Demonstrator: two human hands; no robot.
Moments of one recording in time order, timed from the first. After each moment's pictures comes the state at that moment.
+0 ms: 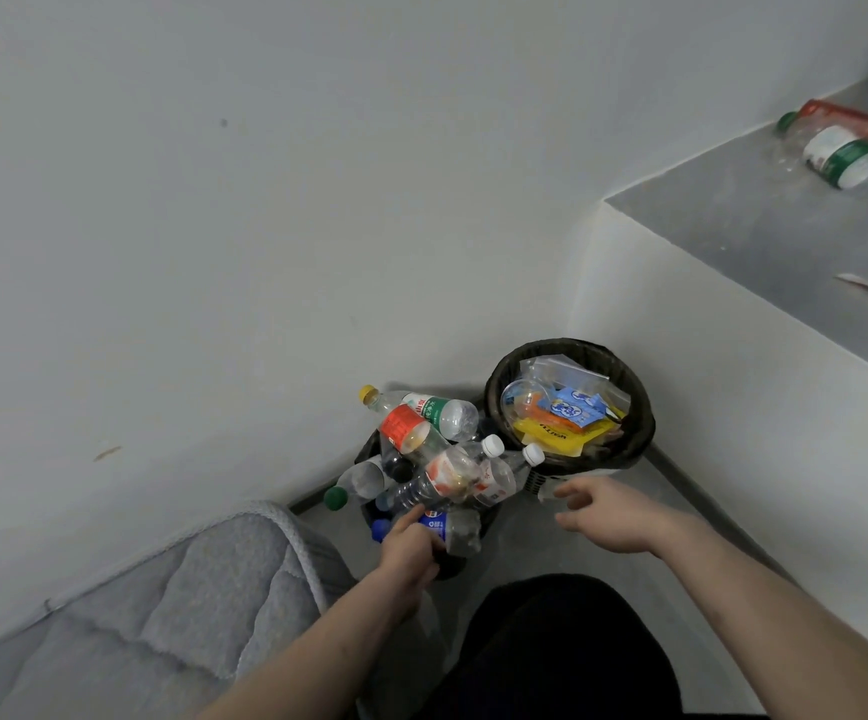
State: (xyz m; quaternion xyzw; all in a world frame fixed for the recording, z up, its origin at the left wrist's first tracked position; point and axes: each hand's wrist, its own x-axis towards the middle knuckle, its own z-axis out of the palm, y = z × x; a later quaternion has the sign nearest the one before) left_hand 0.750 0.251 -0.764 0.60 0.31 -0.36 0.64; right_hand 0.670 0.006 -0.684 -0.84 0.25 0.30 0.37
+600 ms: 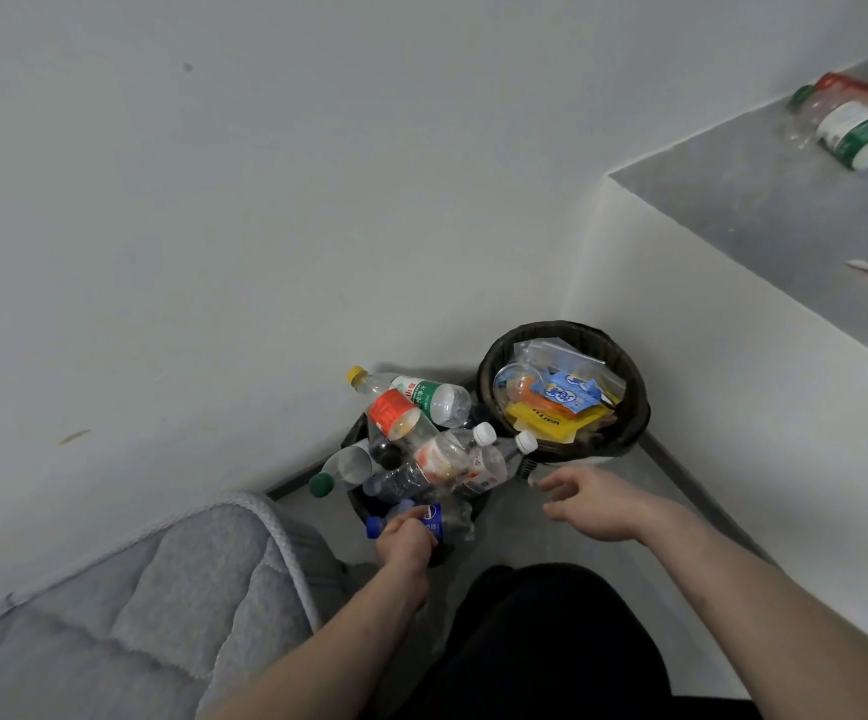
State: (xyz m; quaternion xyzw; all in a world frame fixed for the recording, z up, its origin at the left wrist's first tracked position) left_hand 0.746 0.231 -0.806 0.64 0.38 -0.28 0.61; right_hand 0.684 0.005 -0.698 -0.84 0.24 0.32 0.36
